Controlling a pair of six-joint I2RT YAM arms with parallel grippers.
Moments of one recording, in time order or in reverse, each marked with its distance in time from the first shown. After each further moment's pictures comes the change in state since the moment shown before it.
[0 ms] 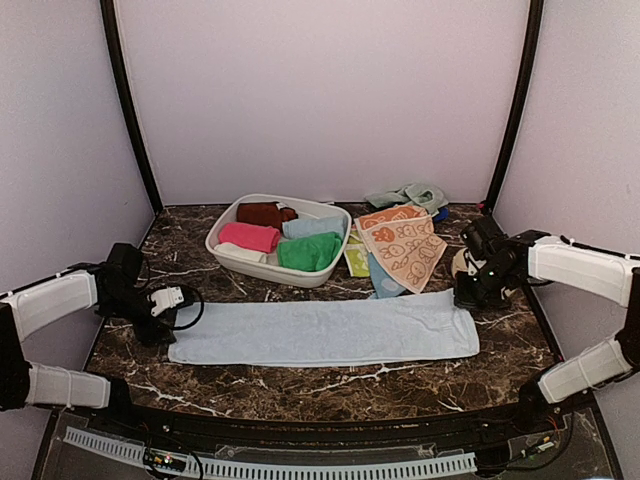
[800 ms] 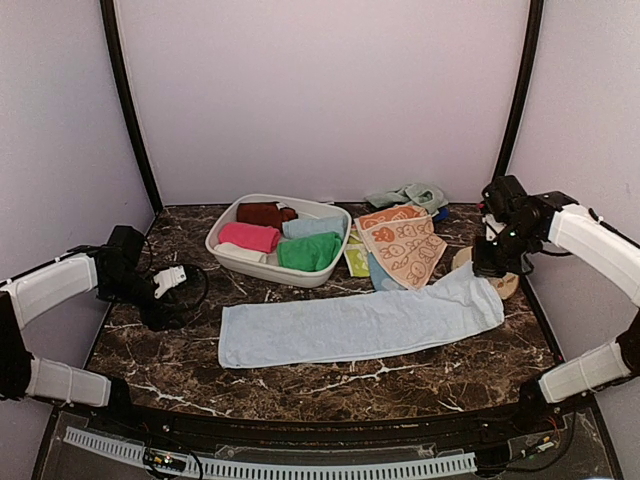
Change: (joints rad) left arm -0.018 0.061 0.135 -0.051 0.185 -0.047; right arm -0.159 -0.056 0.264 -0.260 0.010 -0.126
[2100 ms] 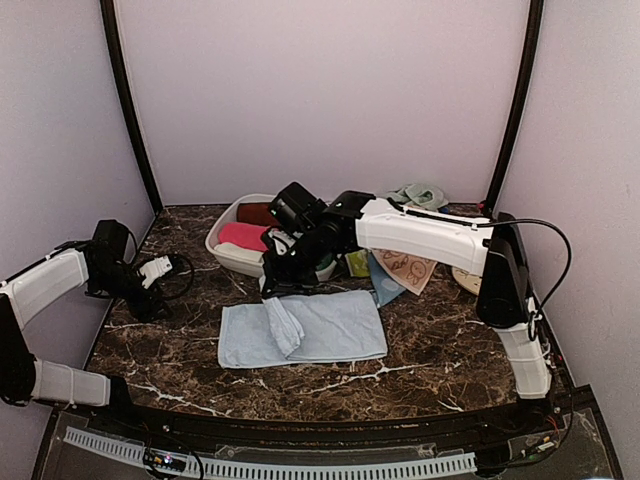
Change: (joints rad) left arm 0.126 -0.026 0.042 -0.038 -0.033 0.004; right arm 0.778 0.953 0.981 0.153 -0.438 0.267
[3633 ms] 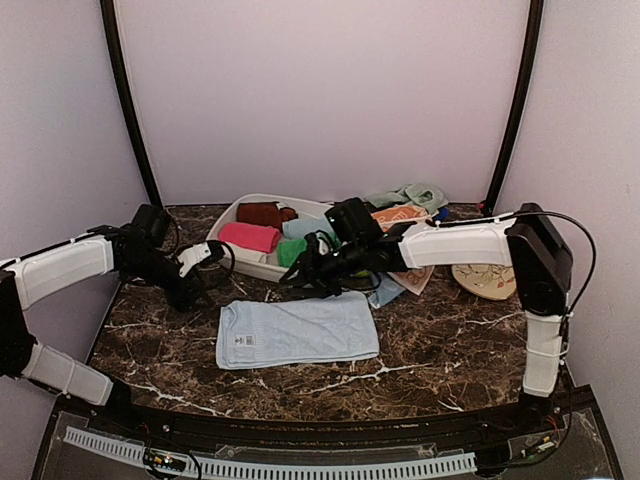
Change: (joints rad) left arm -0.269 0.113 0.108 0.085 0.068 -0.228; right arm -0.123 -0.175 -0.568 0.689 -0.211 0.366
